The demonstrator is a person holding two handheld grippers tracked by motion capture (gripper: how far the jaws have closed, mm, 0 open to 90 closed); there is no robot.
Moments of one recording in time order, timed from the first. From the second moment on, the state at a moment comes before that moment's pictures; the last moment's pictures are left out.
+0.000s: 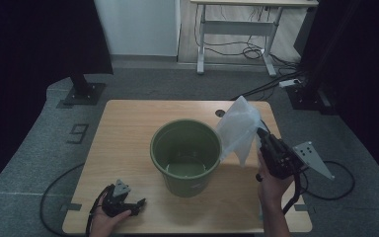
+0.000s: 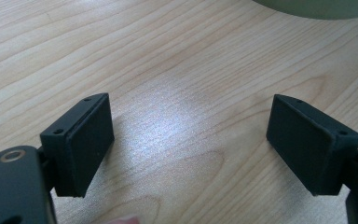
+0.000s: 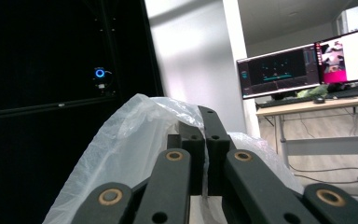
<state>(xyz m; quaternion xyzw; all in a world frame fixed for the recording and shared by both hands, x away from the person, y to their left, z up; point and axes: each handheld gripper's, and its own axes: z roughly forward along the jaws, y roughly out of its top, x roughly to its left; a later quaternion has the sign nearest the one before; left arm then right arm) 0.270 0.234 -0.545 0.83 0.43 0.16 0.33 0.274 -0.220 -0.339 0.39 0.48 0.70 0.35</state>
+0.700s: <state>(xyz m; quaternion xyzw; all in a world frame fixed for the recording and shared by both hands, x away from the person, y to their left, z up) 0.271 0.234 -0.545 0.83 0.43 0.16 0.33 0.278 -0.178 -0.313 0.35 0.50 0.71 0.35</state>
